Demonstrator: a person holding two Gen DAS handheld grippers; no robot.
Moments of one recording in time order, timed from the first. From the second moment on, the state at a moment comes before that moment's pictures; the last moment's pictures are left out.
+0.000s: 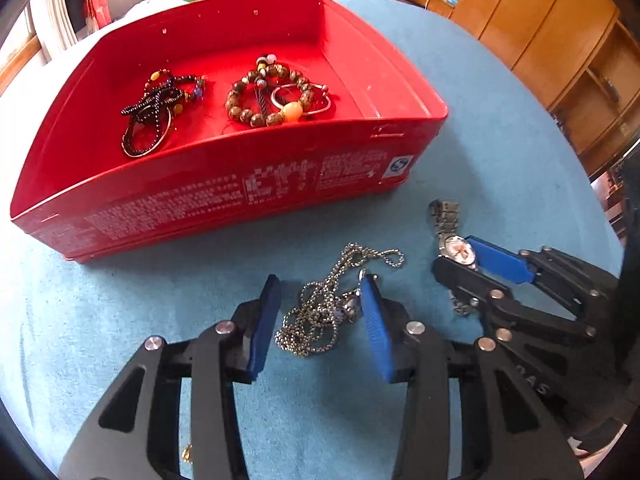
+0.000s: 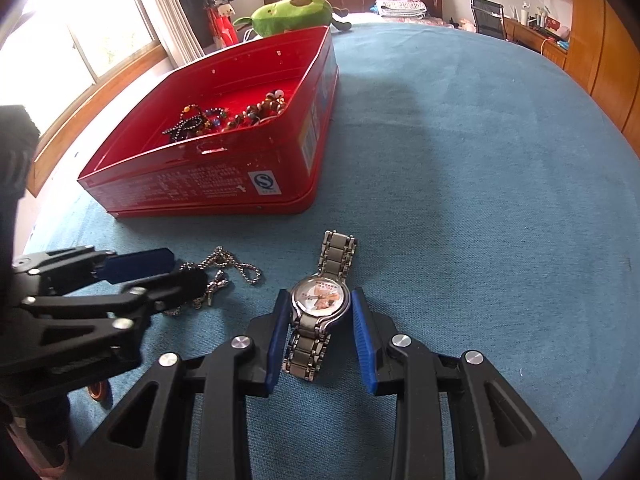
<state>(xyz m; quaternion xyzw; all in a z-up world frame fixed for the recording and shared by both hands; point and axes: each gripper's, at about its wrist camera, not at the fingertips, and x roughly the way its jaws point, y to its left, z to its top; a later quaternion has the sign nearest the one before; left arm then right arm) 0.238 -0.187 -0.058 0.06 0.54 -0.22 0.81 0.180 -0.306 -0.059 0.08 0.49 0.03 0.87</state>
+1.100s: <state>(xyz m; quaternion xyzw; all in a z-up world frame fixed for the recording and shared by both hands) 0.211 -0.133 -0.016 0.00 0.50 -0.23 0.83 0.176 -0.303 -0.051 0.10 0.48 0.06 0.87</state>
